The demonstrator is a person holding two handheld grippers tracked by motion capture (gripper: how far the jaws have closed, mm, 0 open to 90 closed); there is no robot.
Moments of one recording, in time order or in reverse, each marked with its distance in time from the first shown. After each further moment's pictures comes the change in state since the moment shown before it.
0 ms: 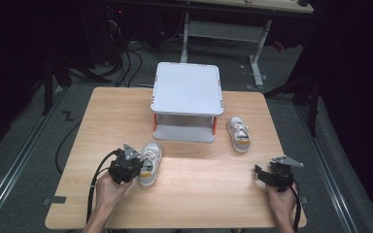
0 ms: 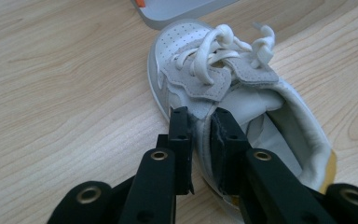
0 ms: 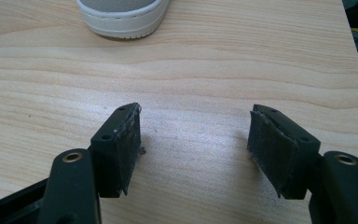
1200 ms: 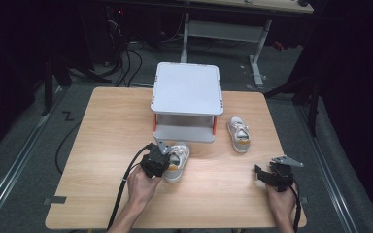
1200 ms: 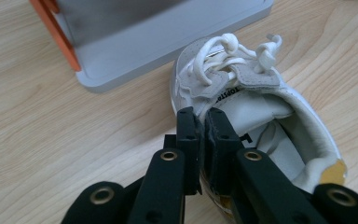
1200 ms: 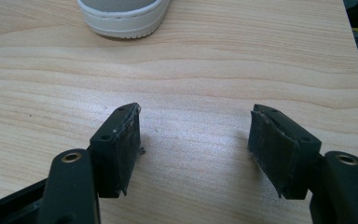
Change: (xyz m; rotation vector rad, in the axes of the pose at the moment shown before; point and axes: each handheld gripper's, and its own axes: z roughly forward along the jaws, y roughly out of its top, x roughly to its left) left arm -0.074 0.058 0.024 -0.016 0.017 0.026; right arm 0.000 0.000 0.000 0.000 0.002 -0.003
